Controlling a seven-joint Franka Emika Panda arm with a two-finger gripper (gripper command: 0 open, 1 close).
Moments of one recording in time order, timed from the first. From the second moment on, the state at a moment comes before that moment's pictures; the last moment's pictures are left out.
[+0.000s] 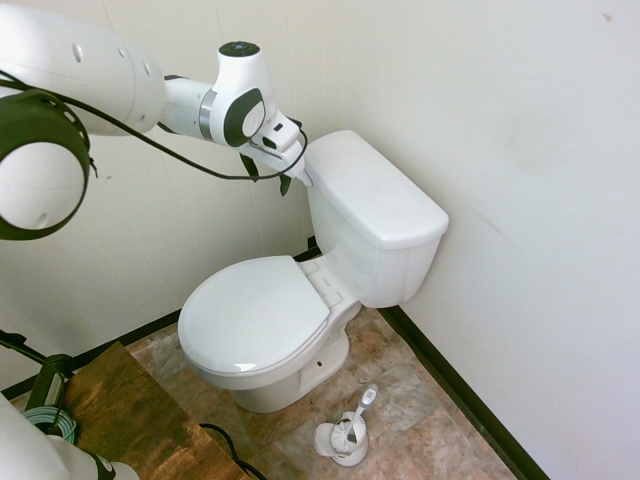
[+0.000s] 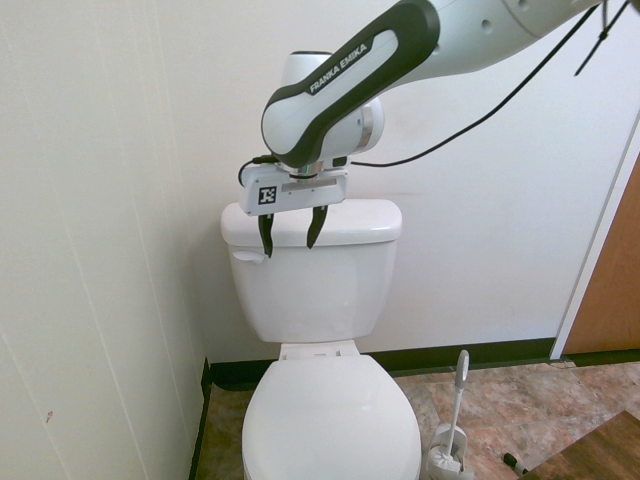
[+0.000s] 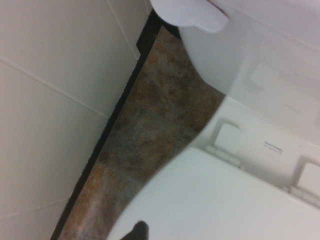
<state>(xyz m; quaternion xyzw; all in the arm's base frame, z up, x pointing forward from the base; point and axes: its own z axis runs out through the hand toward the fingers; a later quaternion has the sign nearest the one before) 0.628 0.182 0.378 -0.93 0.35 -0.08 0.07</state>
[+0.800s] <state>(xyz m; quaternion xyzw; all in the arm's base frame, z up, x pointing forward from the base) 0.694 0.221 0.348 -0.92 0.36 -0.12 0.08</state>
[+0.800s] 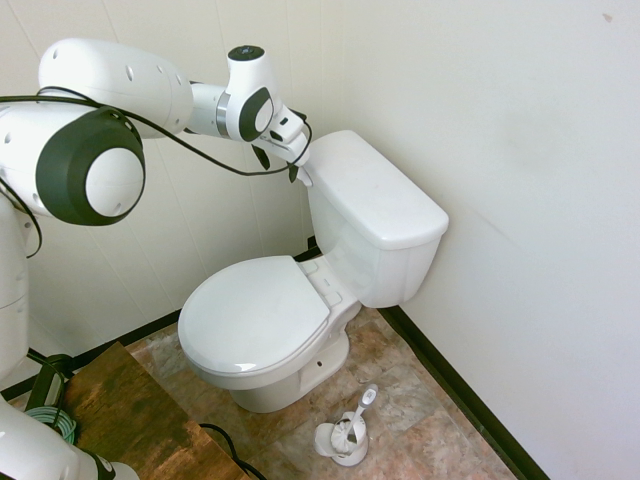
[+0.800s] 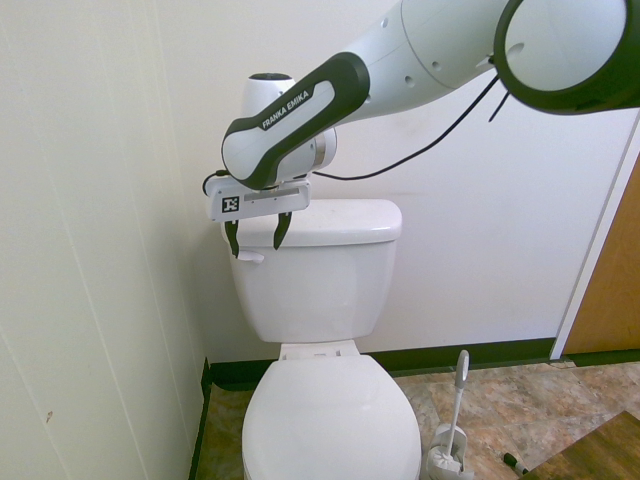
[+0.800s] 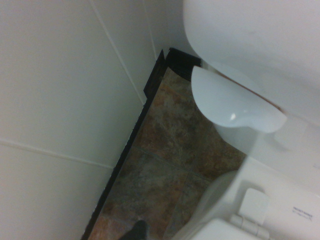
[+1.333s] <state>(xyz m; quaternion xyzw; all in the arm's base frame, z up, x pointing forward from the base) 0.739 0.236 0.326 -0.91 0.38 -0.15 0.08</state>
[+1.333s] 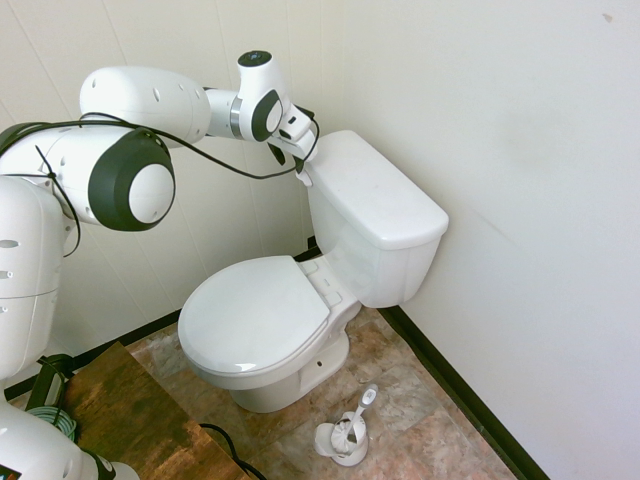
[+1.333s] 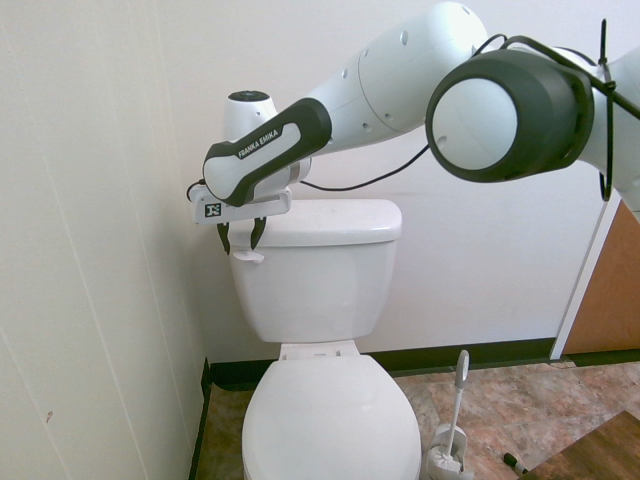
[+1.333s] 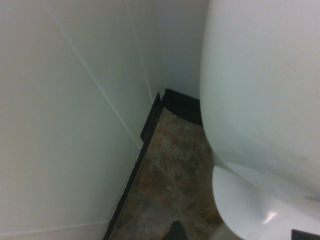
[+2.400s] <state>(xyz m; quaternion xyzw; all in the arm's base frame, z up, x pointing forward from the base) 0.764 0.239 0.306 -0.89 0.41 -0.16 0.08</state>
